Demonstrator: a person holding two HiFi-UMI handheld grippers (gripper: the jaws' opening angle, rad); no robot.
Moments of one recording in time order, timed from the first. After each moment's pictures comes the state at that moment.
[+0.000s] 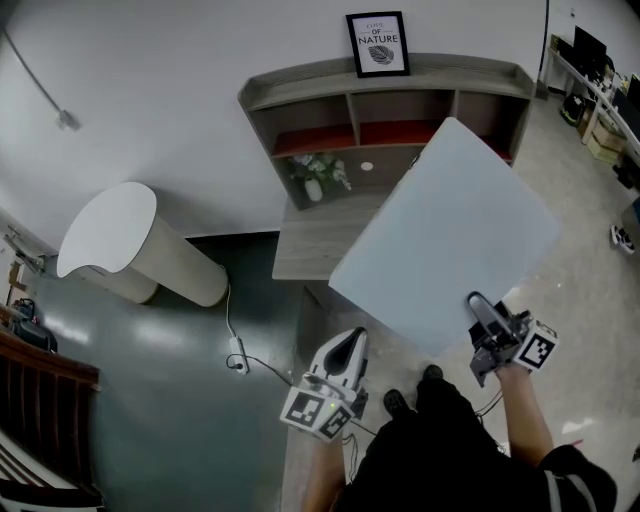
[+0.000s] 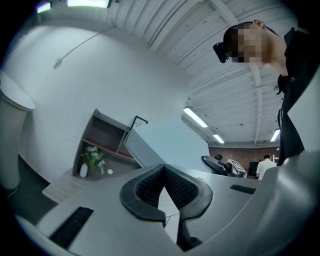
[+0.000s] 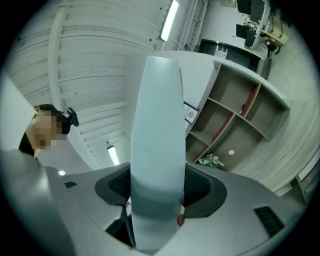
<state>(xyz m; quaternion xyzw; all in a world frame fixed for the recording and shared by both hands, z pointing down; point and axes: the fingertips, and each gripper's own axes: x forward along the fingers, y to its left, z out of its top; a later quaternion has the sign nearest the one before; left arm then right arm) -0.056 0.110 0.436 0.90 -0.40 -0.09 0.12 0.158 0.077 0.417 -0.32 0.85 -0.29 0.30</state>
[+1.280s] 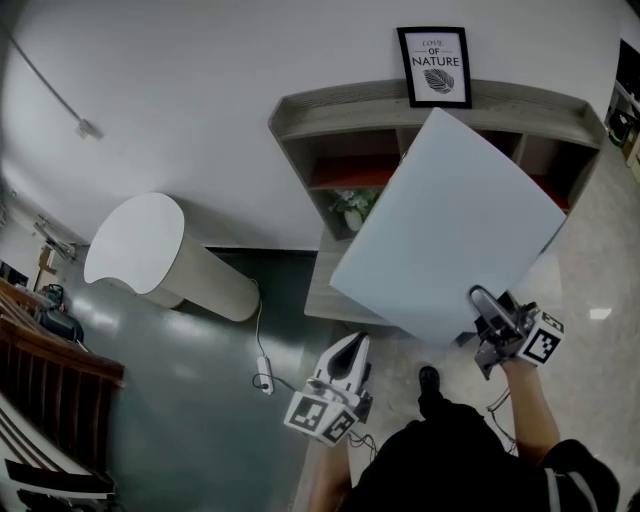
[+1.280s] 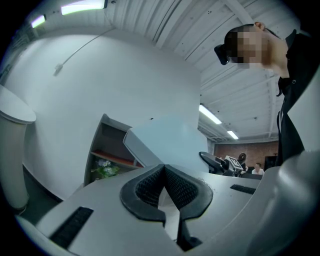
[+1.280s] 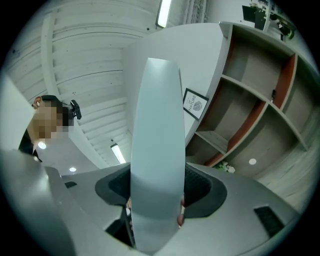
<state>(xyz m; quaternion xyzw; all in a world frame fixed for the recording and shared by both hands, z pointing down) -0.095 -0.056 0.417 0.88 -0.46 -0.07 0.10 0.112 -0.128 0.392 -0.26 0.88 -0.27 0.29</state>
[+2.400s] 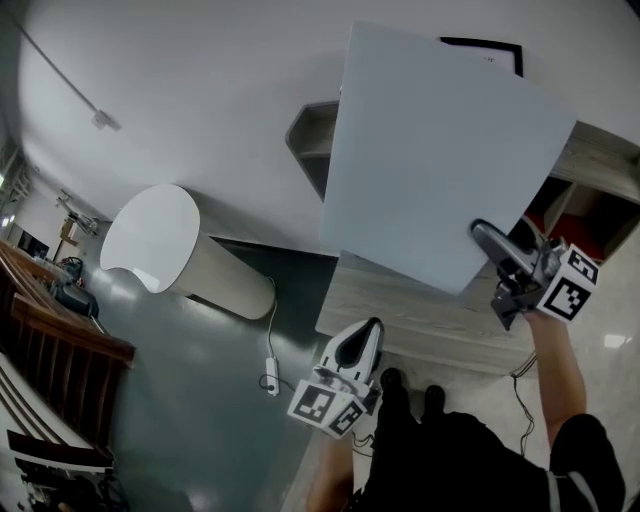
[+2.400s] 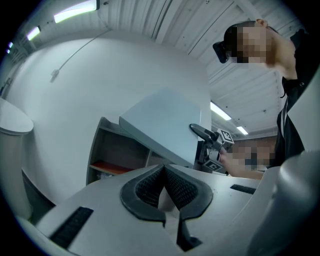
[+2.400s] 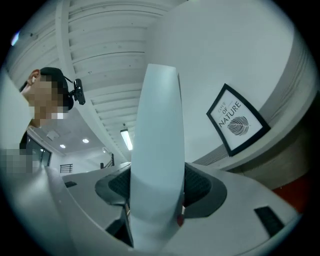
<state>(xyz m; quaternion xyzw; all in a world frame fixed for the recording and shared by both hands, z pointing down) -0.084 -0.186 0.387 0.86 -0.50 -0.07 0.08 0.079 -0.305 0.256 -0.21 0.95 -0.12 0.22</state>
